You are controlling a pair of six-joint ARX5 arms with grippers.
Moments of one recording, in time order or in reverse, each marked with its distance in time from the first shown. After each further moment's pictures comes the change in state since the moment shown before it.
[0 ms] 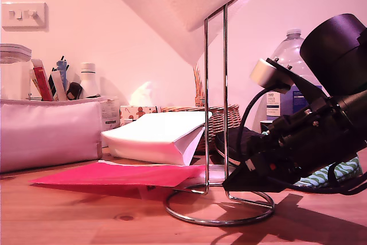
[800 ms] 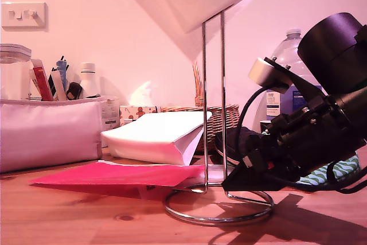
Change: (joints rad) left arm -0.121 -0.002 0.007 0.004 -0.205 0.058; right arm 0.013 -0.010 0.009 -0.037 0.007 0.007
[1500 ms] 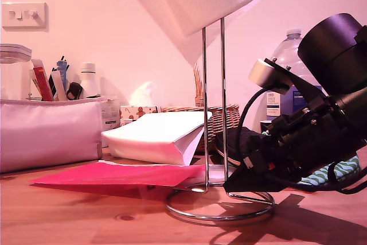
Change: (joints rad) left arm -0.035 0.023 0.015 0.005 -0.048 -0.005; right arm 0.000 0.000 0.001 -0.005 0.000 0.000
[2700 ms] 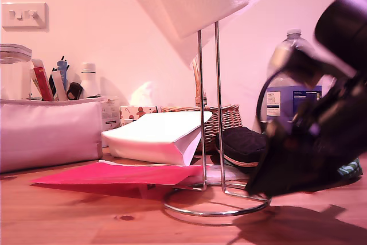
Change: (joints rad) left arm 0.002 0.008 0.003 0.001 -0.013 -0.007; right arm 0.000 -0.370 -0.025 -0.465 0.001 0.240
